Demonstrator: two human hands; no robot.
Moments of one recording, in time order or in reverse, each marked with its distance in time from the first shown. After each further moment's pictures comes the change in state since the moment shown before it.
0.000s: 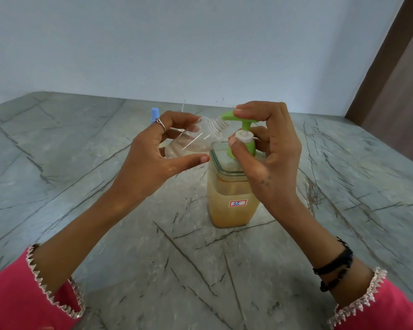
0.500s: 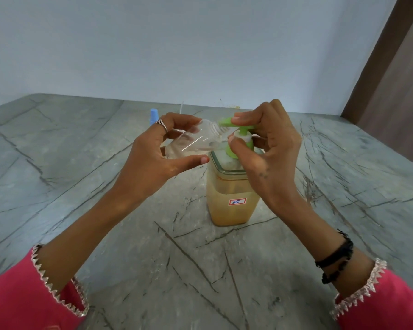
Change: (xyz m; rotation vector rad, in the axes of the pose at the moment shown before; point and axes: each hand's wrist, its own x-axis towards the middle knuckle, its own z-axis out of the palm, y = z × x) left_hand 0.000 0.001 -0.001 -0.009 -0.017 -0.007; right_hand 0.005 -0.006 0.002 -0.056 0.034 0.042
